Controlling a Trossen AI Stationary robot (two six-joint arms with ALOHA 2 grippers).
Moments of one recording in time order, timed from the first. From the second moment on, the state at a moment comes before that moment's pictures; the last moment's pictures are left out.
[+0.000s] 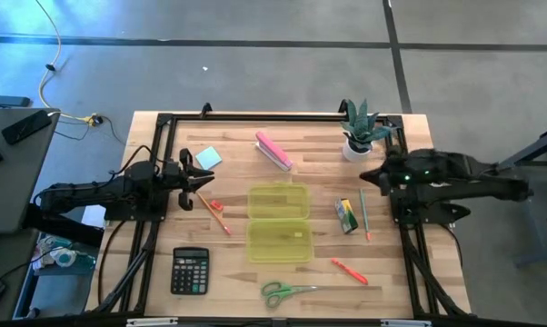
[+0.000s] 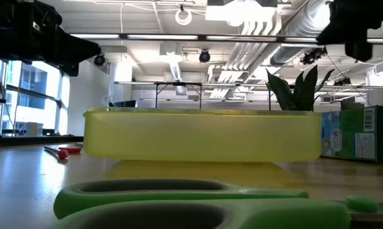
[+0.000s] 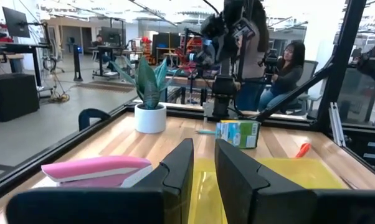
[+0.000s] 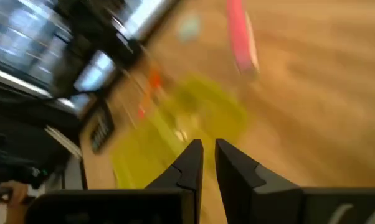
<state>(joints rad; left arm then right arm) 0.28 0.14 0.01 0.18 0.02 -0.06 0.01 0.46 0.66 -0.76 0.14 0.90</state>
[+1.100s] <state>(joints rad) 0.28 0.14 0.01 0.15 -0.02 -0.15 0.61 0.85 0.67 -1.11 0.16 1.77</state>
